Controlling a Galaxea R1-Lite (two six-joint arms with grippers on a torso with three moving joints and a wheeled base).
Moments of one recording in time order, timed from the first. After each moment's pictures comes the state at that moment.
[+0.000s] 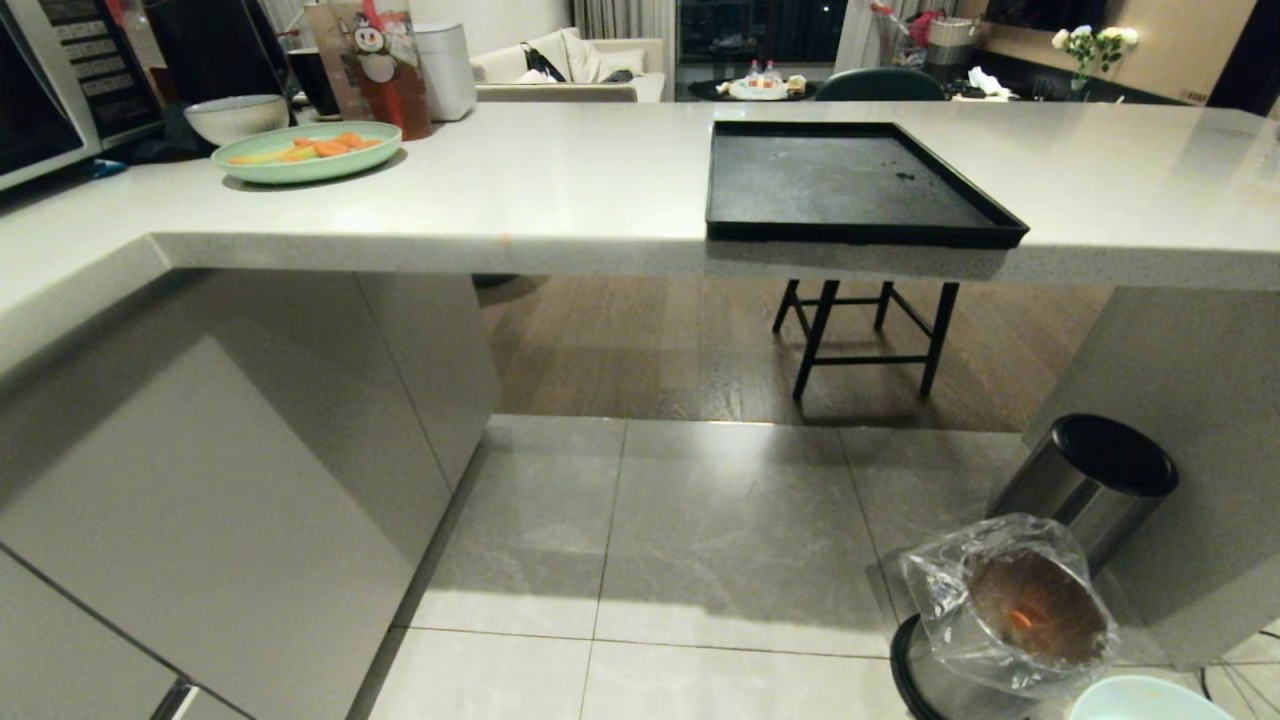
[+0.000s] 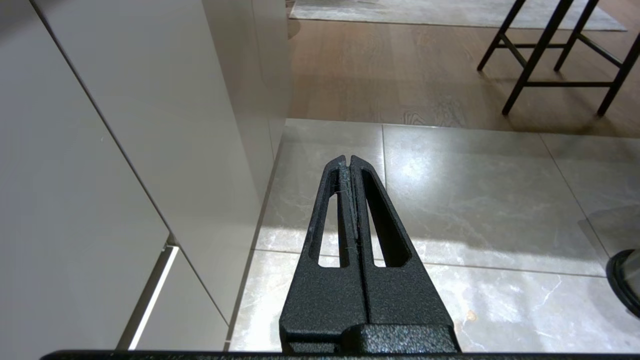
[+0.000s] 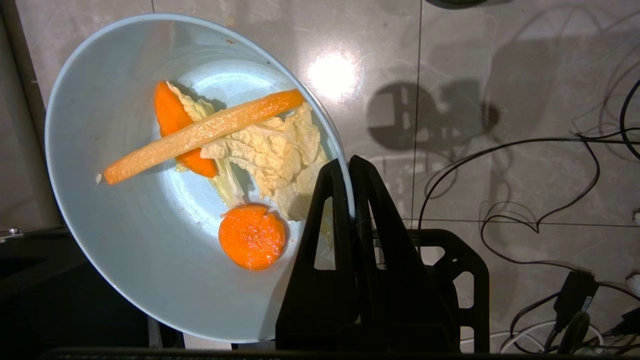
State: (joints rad) left arm 0.00 0.00 0.00 0.00 0.01 -0.03; right arm 0.02 0.93 -0.48 0.52 0.09 0.15
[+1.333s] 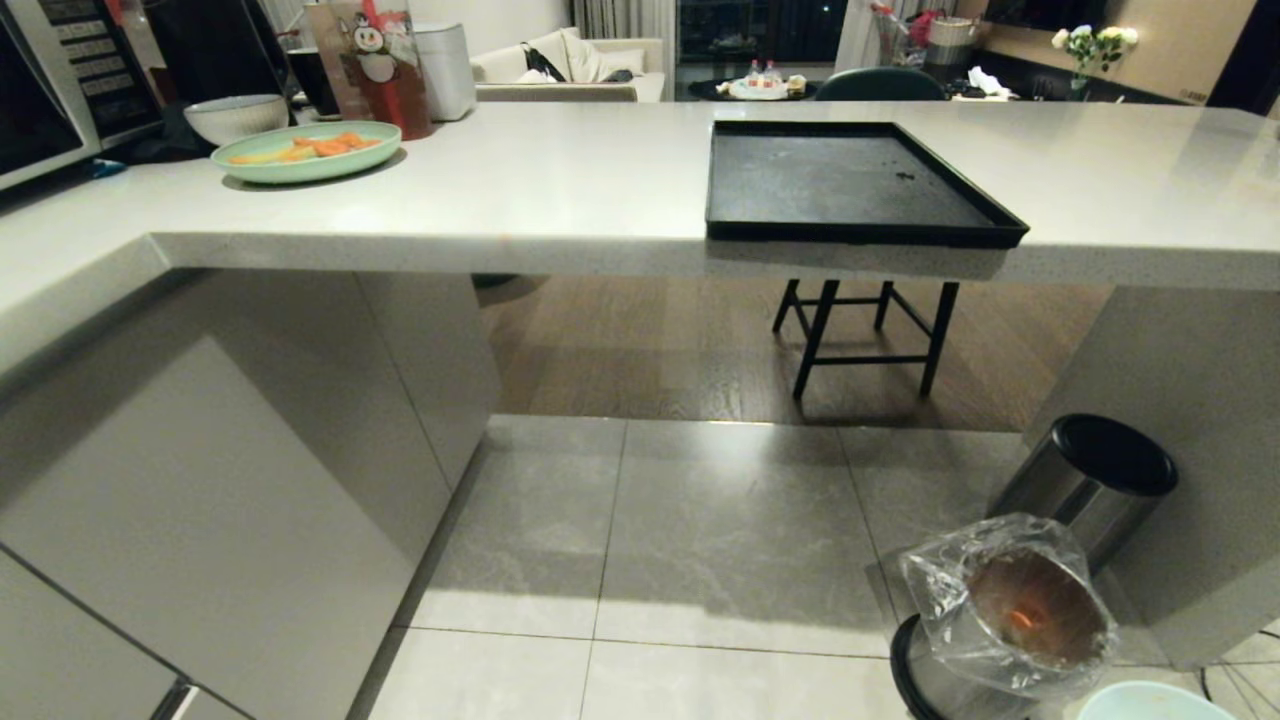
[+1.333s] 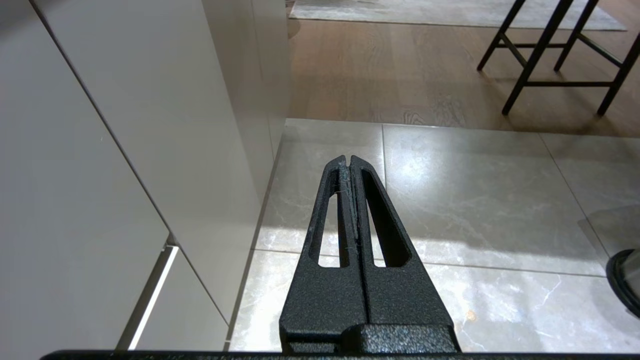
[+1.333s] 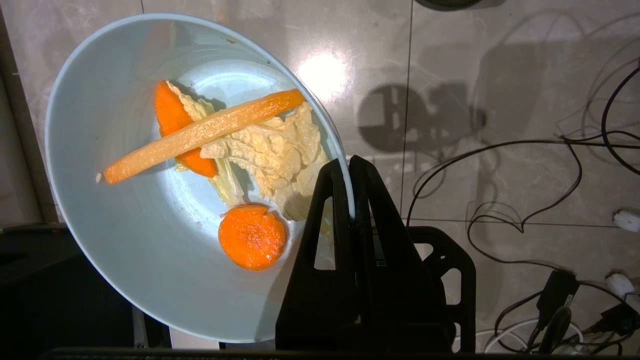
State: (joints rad) left arm 0.00 0.00 0.00 0.00 0.01 -0.03; right arm 0.03 0.92 -0.48 0.54 0.07 0.13
